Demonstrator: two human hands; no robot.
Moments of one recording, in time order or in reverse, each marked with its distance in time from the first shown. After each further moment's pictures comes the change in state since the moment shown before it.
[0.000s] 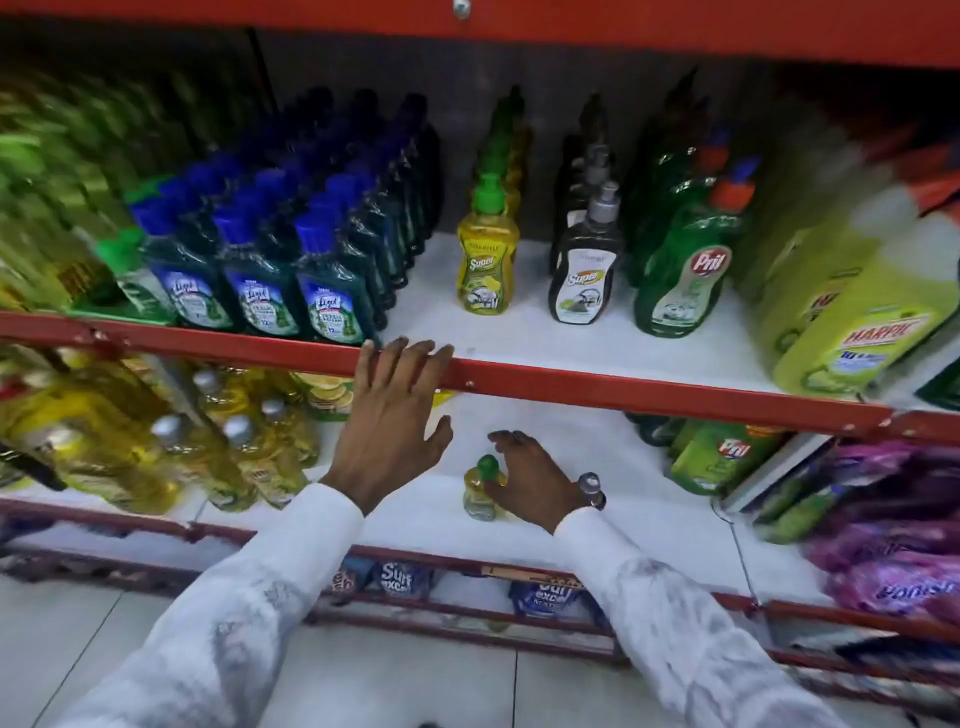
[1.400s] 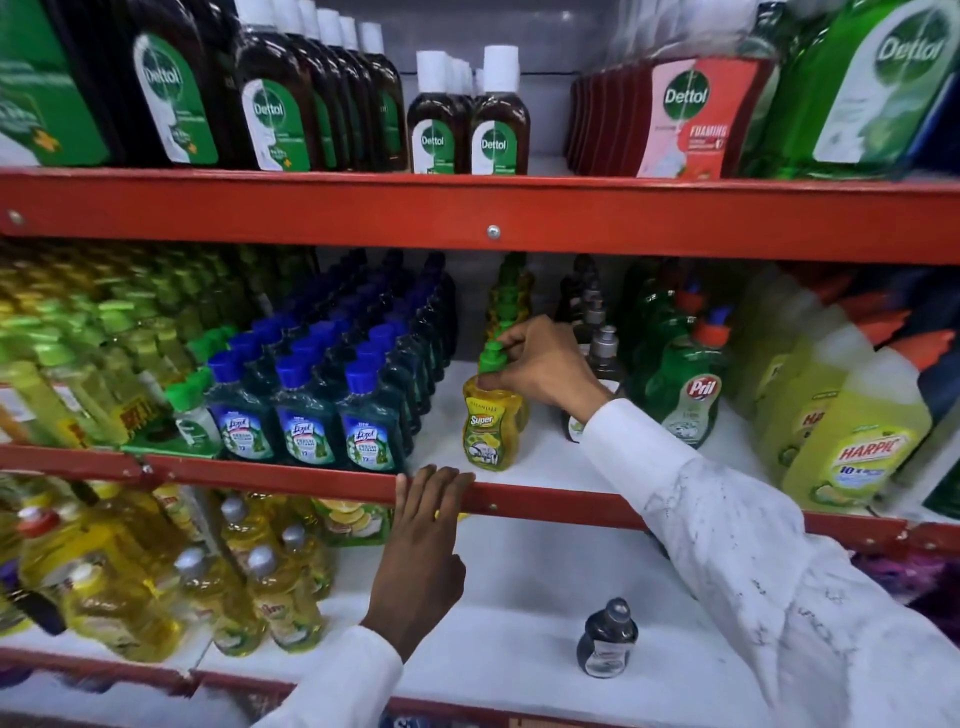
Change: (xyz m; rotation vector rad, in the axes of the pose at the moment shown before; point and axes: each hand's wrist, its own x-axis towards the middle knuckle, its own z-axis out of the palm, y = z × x) left_hand -0.003 -0.001 0.007 -0.253 0.074 -0.023; right_hand 0.054 -0.151 -0.235 0.207 0.431 -0.039
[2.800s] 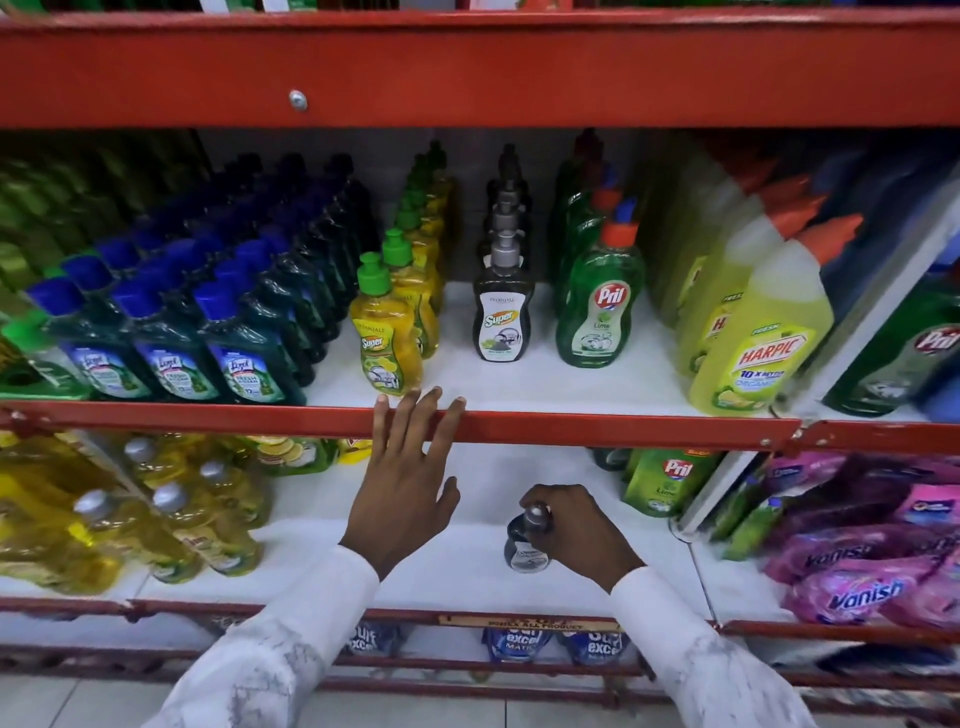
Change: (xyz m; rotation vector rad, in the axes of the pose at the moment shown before) left_hand 0.017 0.072 0.040 0.224 -0.061 0.150; right_hand -0.177 0.256 0.056 -0.173 -0.306 0.095
